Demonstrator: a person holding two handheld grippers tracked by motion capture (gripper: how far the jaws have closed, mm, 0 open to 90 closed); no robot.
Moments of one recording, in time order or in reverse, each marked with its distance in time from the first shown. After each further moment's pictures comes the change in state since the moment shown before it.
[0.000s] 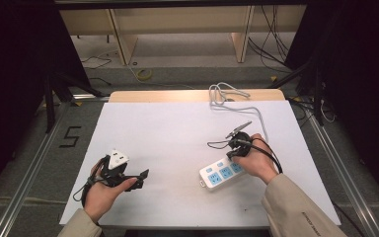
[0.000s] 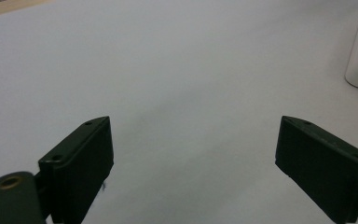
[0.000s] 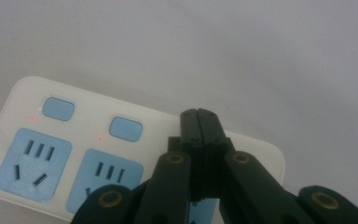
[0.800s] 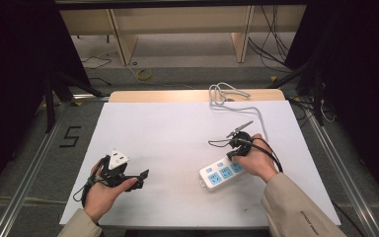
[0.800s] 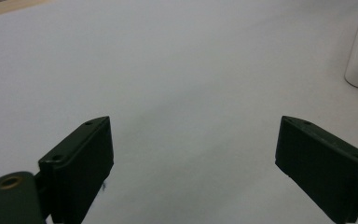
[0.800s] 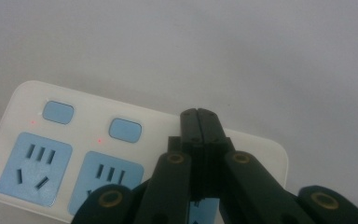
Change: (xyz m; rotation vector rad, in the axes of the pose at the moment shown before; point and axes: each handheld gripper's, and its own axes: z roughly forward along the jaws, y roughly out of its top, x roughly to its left) left arm -0.001 0.000 0.000 -0.002 0.001 -0.003; right arm -0.003 -0.001 0.002 0.001 0.014 0.039
